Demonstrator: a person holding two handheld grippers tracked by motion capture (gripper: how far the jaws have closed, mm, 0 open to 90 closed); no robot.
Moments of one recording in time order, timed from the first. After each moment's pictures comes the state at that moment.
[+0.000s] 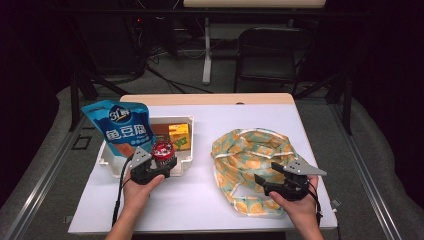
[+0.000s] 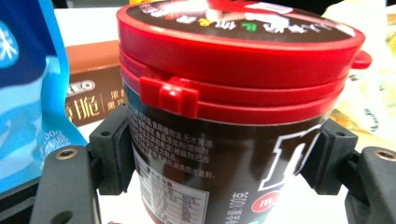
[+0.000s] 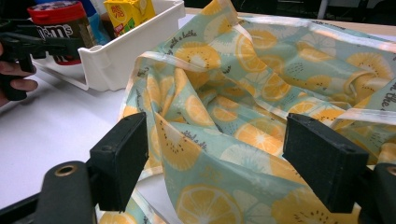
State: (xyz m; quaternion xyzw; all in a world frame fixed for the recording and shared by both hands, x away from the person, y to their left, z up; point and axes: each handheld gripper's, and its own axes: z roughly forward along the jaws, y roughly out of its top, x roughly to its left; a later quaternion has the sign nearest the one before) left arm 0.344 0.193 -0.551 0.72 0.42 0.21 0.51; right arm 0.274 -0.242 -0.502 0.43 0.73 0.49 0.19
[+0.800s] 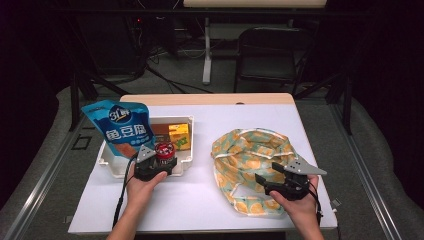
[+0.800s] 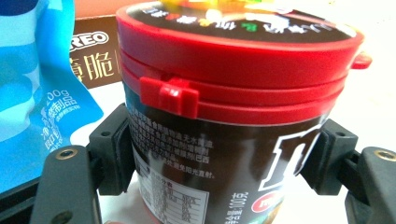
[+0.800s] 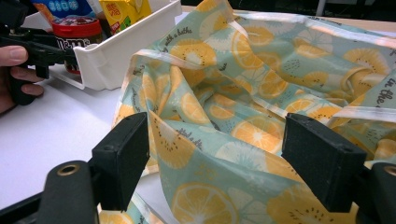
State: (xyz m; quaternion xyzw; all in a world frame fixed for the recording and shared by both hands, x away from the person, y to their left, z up) left arm 0.361 0.191 -0.565 0.73 0.46 0.19 0.46; right arm 0.276 -0.244 -0.504 0.44 0.73 0.49 0.19
